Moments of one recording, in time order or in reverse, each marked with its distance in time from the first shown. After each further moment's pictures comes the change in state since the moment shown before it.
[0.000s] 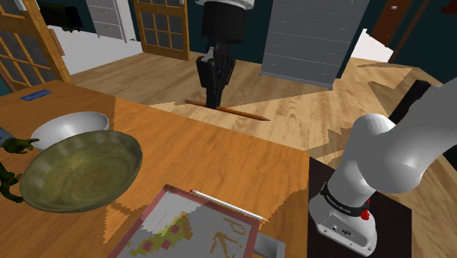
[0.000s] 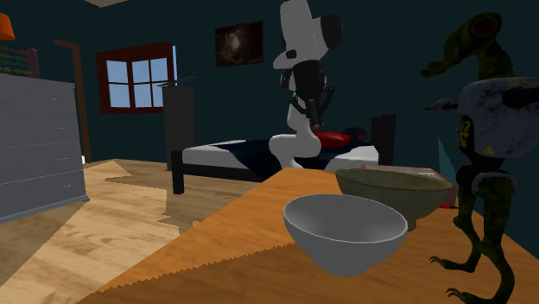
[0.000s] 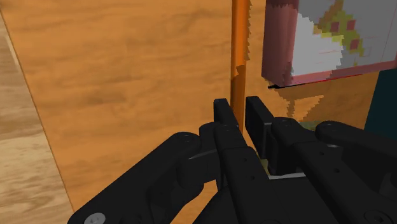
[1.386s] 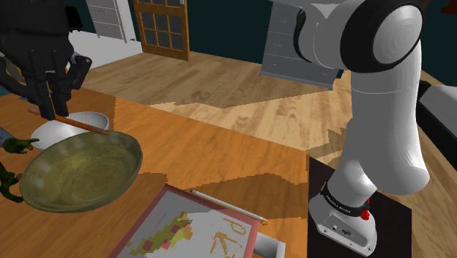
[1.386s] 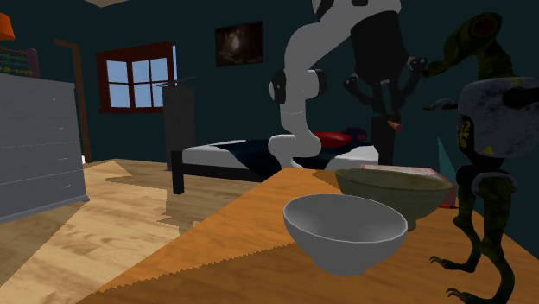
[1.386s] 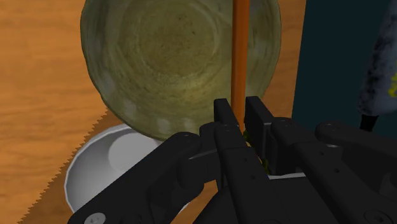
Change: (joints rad) arm 0.182 0.928 0.177 1.070 -0.316 -0.112 0.361
